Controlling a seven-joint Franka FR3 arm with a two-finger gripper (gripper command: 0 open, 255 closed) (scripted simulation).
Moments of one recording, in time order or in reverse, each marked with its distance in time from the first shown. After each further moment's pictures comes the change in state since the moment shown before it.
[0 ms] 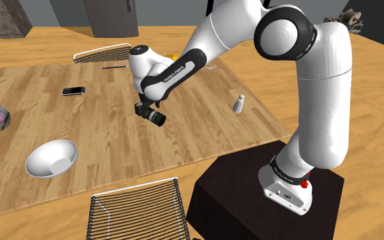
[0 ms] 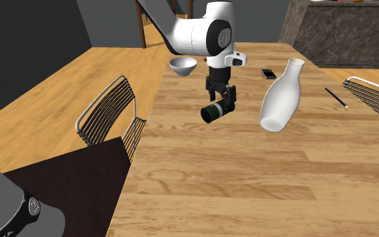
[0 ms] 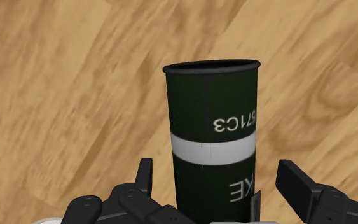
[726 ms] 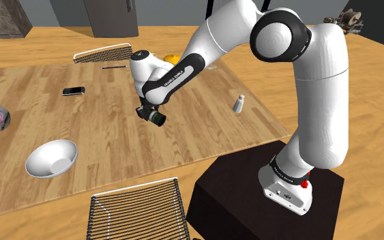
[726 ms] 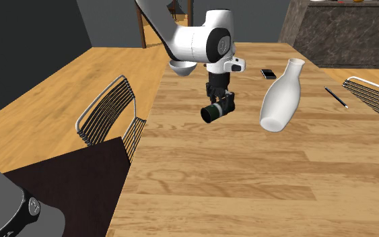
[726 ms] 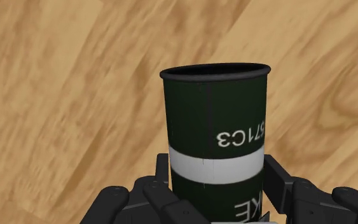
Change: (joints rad) arm 0.004 0.031 -0.009 -0.004 -0.013 0.034 0.010
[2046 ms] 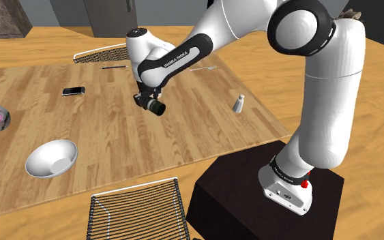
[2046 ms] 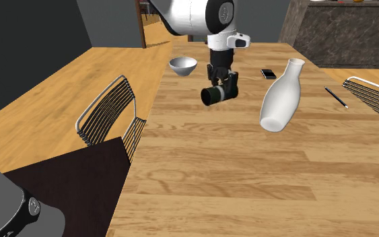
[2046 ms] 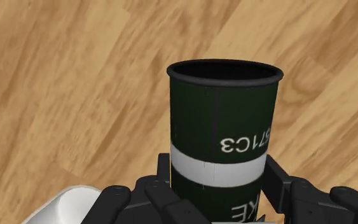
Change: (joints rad) arm -0.019 -0.125 0.031 0.014 0.050 -0.135 -0.044
